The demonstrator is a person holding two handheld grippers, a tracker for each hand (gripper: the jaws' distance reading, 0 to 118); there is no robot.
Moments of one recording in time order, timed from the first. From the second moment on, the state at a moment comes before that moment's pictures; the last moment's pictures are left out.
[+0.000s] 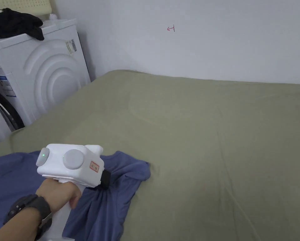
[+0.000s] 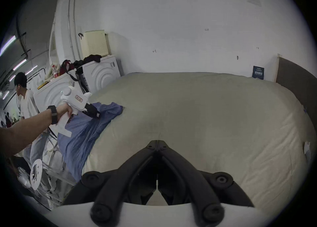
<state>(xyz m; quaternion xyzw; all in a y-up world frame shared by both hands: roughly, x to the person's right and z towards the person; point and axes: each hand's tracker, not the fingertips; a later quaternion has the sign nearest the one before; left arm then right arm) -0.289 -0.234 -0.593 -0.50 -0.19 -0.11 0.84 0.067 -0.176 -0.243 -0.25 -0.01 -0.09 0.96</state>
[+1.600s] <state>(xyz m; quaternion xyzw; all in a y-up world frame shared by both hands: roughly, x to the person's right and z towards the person) 0.143 -0.115 -0.456 -0.33 -0.55 -0.10 0.76 0.190 -0.142 -0.112 -0.21 -0.18 -0.13 0.95</state>
